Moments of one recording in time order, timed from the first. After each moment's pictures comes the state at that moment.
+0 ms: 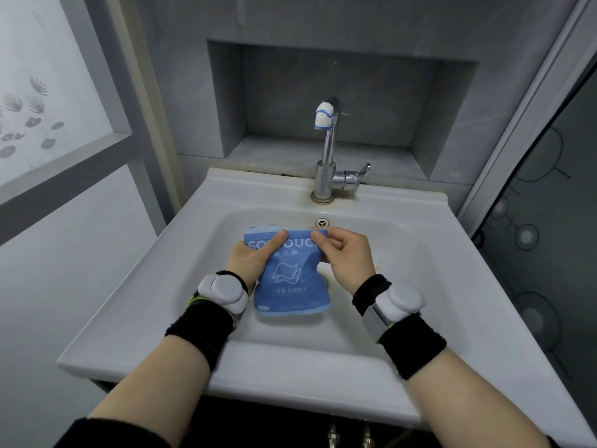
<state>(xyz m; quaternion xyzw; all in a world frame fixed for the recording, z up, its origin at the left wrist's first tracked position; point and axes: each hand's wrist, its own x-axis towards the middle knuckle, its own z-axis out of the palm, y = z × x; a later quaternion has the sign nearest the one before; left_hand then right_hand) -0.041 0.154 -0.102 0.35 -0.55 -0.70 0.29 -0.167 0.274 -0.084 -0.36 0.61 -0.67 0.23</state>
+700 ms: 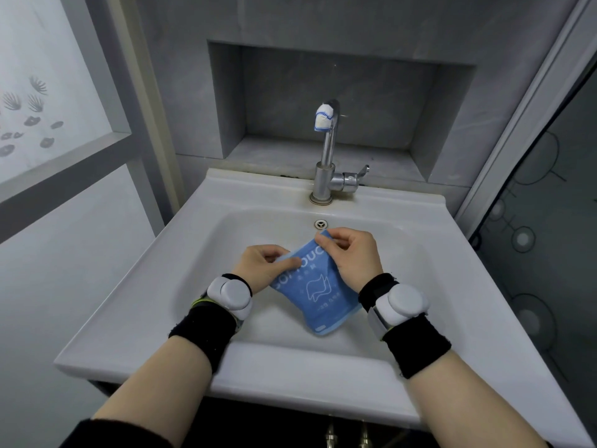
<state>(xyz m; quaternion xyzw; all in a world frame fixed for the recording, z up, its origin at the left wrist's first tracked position) -0.048 0.156 -0.110 0.31 -0.70 -0.61 0.22 -0.184 0.280 -0.084 -0.38 0.69 -0.60 0.17</state>
